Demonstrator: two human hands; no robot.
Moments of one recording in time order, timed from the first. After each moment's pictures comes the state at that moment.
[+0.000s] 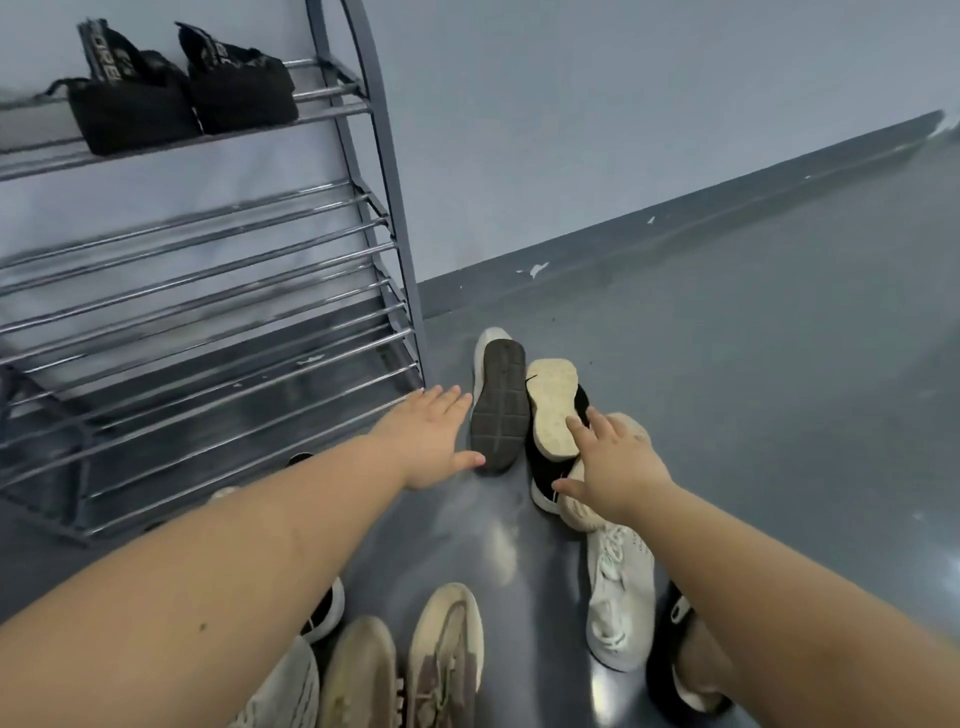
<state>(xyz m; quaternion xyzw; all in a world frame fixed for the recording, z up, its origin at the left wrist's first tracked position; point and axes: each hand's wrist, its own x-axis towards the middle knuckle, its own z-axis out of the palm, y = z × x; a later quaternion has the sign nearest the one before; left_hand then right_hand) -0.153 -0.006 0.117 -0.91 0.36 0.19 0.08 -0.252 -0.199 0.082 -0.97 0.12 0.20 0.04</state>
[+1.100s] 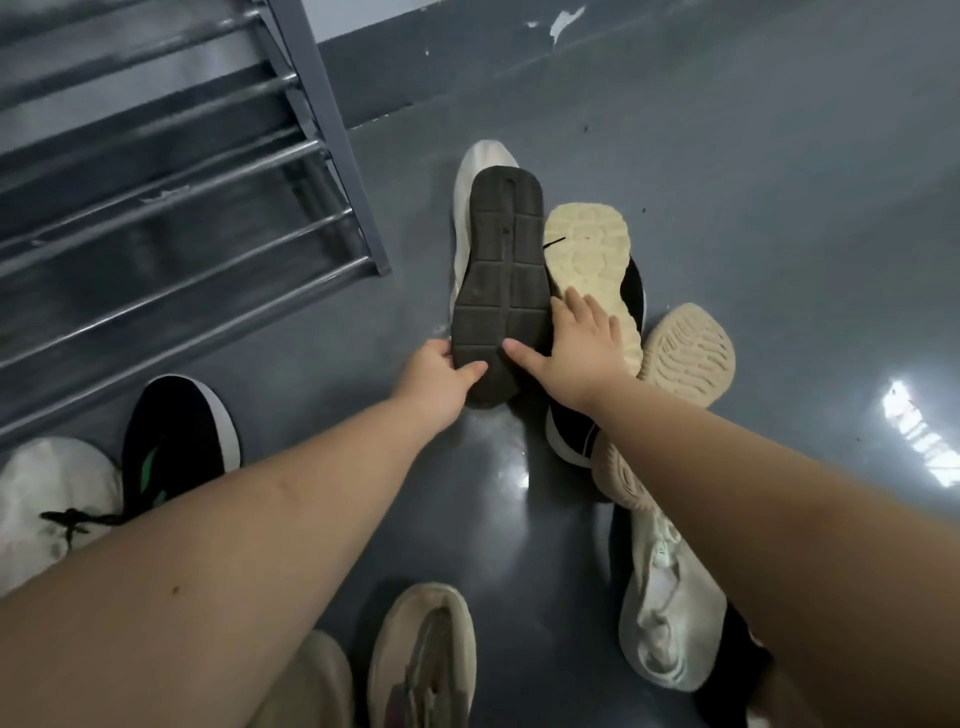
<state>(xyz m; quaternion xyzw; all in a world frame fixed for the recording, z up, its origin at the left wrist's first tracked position) -0.059 -0.069 -0.118 -0.81 -0.07 0.34 -0.47 -0.100 -0.216 -0.102 -0.94 0.22 0.18 0.19</state>
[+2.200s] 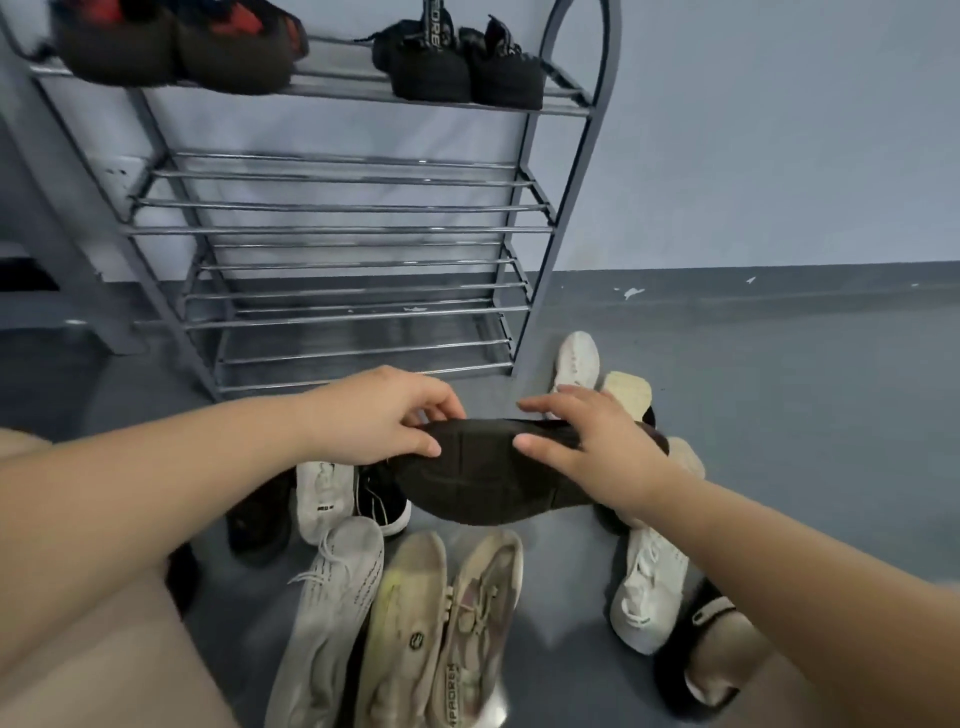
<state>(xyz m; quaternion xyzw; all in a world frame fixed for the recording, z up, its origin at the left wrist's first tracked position) -0.241 0.183 0.203 -0.90 0.27 0.24 -0.25 -0.283 -0.048 0.178 -0.96 -0.09 0.07 0.25</state>
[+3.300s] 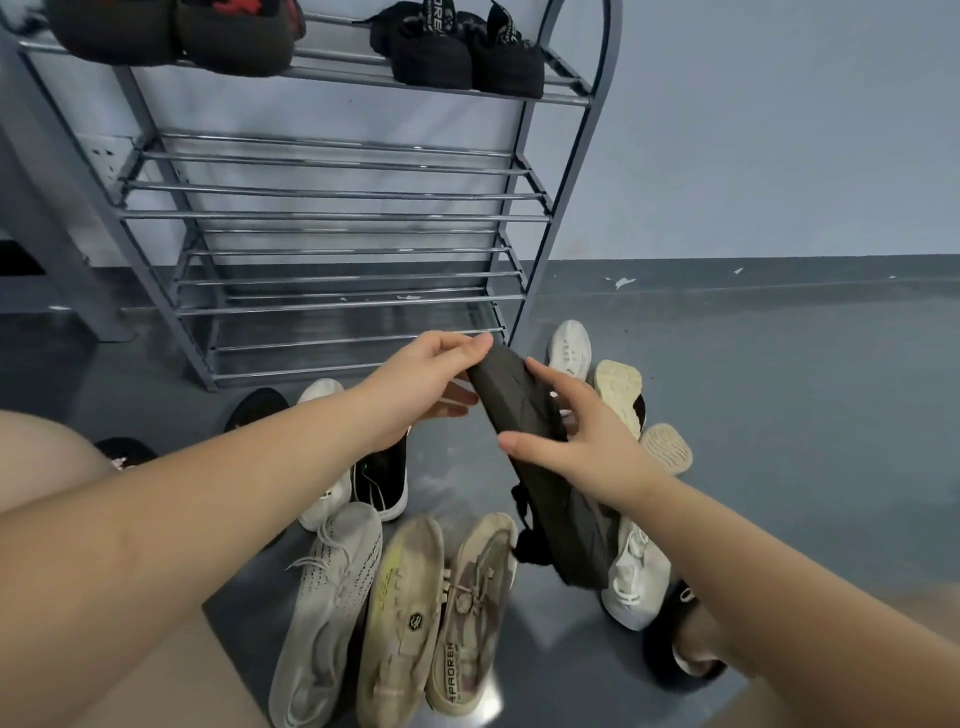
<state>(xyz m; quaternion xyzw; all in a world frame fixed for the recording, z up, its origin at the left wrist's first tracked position) -0.239 0.149 0.183 -0.70 -0.01 0.24 -0.67 -0.297 -0.031 0.172 -0.88 0.00 0.08 0.47</state>
